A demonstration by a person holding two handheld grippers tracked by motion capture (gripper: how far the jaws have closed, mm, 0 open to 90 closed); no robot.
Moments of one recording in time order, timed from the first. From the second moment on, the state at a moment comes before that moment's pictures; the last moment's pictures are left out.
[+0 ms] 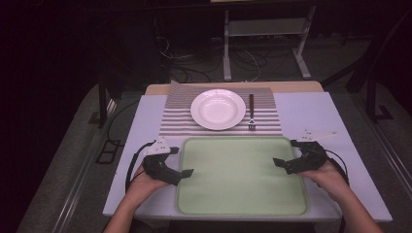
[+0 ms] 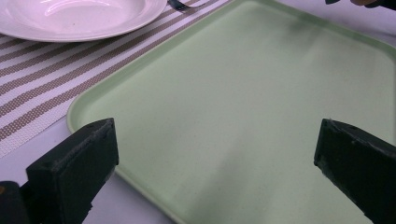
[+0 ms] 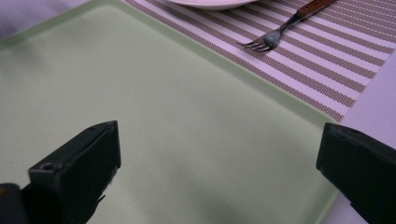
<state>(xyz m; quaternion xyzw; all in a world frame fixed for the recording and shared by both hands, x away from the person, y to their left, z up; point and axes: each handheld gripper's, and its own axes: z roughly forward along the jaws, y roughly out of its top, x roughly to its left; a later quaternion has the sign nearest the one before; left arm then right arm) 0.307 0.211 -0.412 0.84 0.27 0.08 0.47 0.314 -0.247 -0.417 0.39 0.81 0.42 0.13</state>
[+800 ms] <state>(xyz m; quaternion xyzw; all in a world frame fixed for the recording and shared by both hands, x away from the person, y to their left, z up) 0.306 0.211 -0.415 0.84 0.28 0.08 0.47 0.370 -0.228 -0.402 0.41 0.80 0.42 0.13</state>
